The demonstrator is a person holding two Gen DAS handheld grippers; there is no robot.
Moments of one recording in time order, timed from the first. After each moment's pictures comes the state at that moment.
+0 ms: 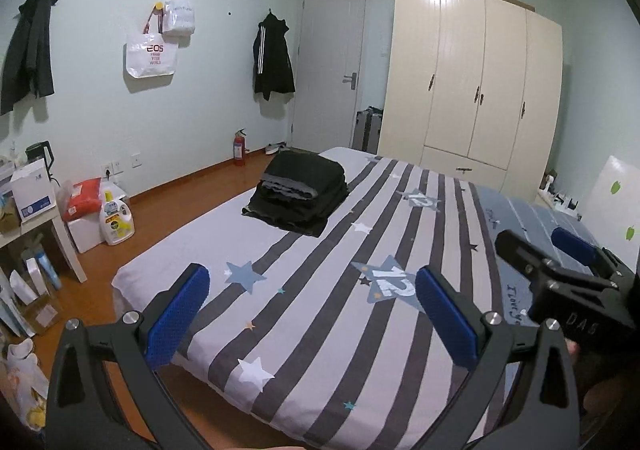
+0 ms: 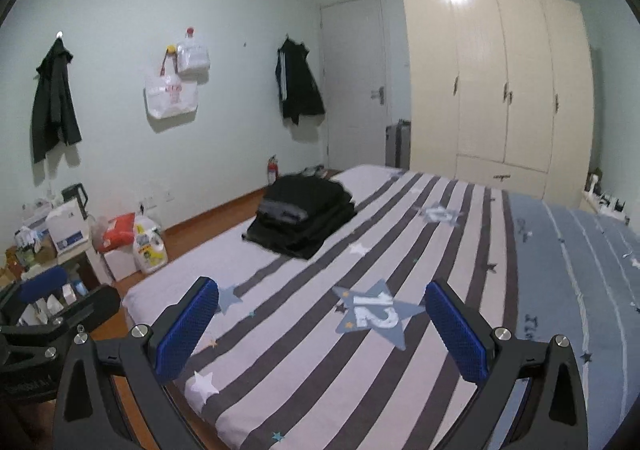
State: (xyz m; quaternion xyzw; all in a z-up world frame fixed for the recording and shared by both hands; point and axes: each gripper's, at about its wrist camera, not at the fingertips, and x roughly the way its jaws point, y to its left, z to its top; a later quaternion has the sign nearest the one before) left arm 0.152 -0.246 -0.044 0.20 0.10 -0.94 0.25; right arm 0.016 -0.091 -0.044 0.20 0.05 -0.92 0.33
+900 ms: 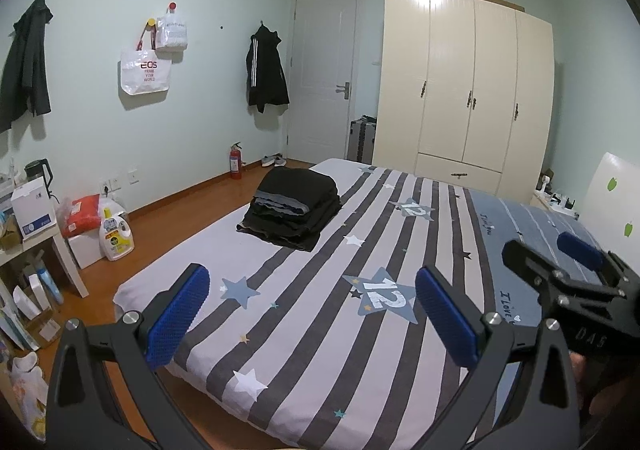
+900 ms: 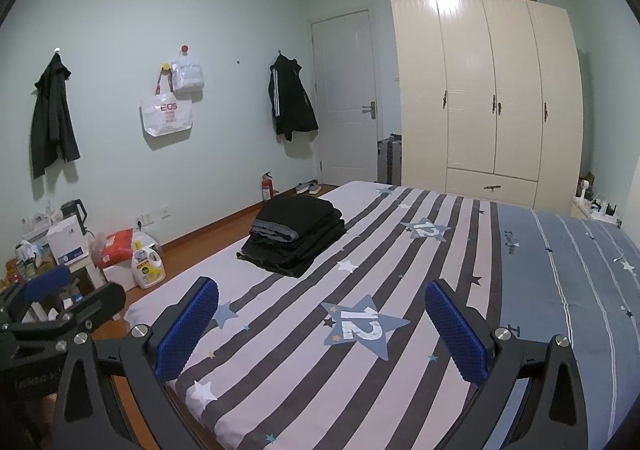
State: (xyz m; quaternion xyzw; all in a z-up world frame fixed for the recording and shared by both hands) left arm 0.145 -0.229 -0.017 0.19 0.09 -0.95 0.24; right arm 0.020 -0.067 -0.019 0.19 0.03 -0.93 0.32
